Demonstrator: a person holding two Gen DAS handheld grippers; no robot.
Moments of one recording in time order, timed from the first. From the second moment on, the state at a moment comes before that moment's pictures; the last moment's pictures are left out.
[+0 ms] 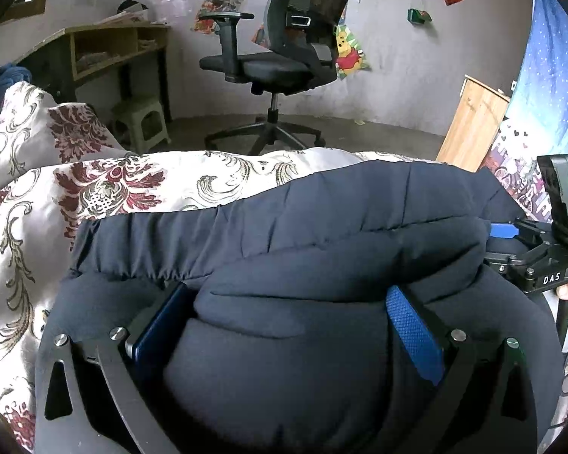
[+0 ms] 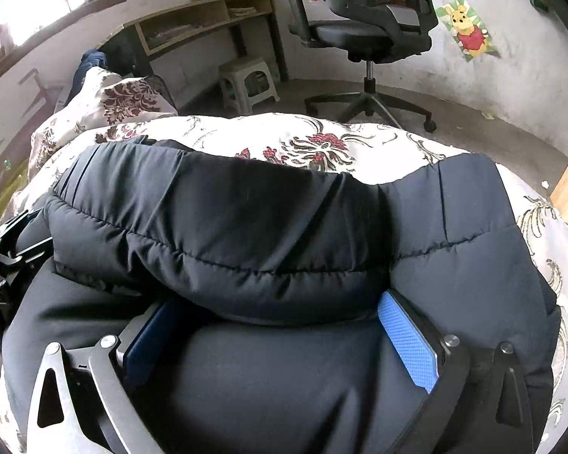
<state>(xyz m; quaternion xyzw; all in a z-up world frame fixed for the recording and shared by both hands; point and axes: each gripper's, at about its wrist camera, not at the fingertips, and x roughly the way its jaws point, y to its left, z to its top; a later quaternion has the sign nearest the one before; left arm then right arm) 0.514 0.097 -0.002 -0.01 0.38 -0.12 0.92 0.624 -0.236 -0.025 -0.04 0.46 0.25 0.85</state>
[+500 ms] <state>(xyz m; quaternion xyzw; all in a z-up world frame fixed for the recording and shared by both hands) 0.499 0.094 0.003 -0.01 0.37 -0.12 0.92 0.600 -0.246 -0.019 -0.03 0.41 0.26 0.87</state>
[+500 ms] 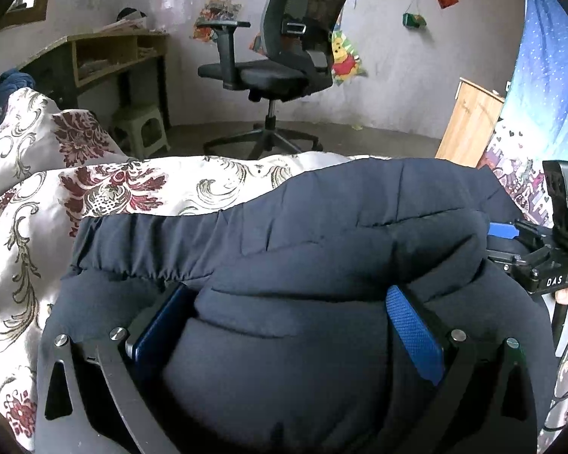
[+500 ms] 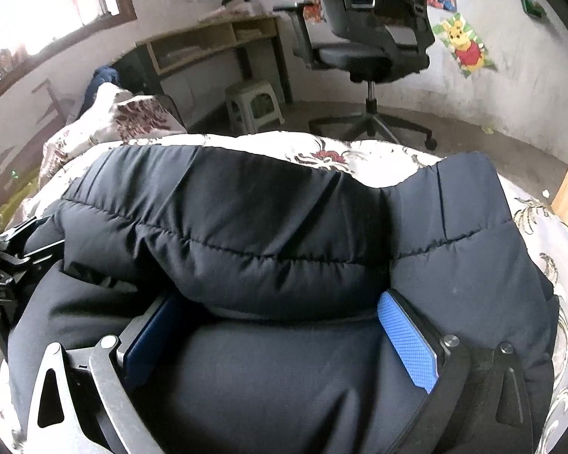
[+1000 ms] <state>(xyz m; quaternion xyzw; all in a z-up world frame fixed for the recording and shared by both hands) 0.458 0.091 0.020 0.01 0.34 -0.08 0.94 0.565 -0.258 -0.013 -0.03 0.37 0.25 0.90</state>
